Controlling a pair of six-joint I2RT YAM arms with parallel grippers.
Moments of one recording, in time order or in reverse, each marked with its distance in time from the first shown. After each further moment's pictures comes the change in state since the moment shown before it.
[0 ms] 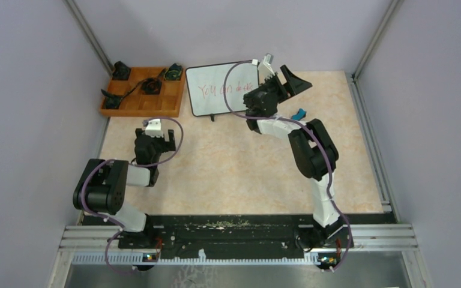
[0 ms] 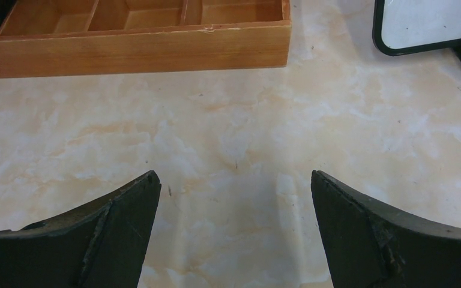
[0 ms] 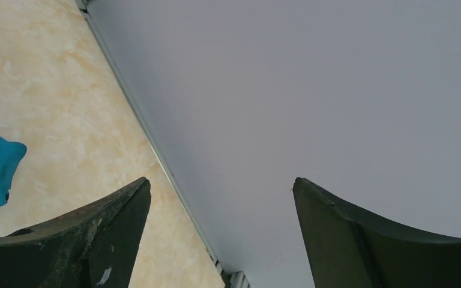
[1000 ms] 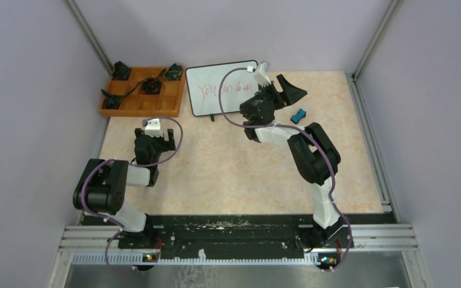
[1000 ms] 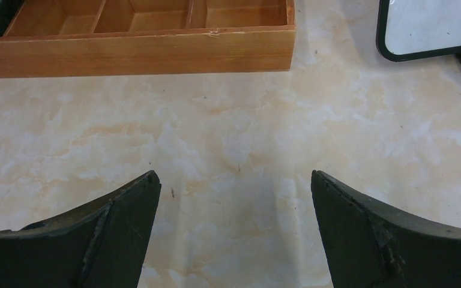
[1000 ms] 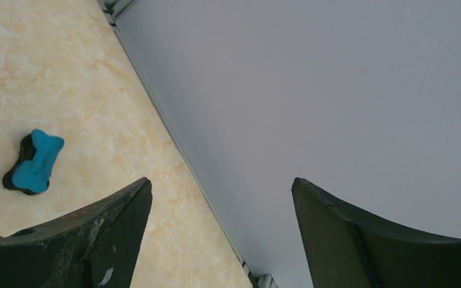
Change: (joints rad) left arm 0.000 0.000 0.003 0.005 -0.015 -0.007; right arm 0.061 -0.065 -0.149 0.000 0.000 0.163
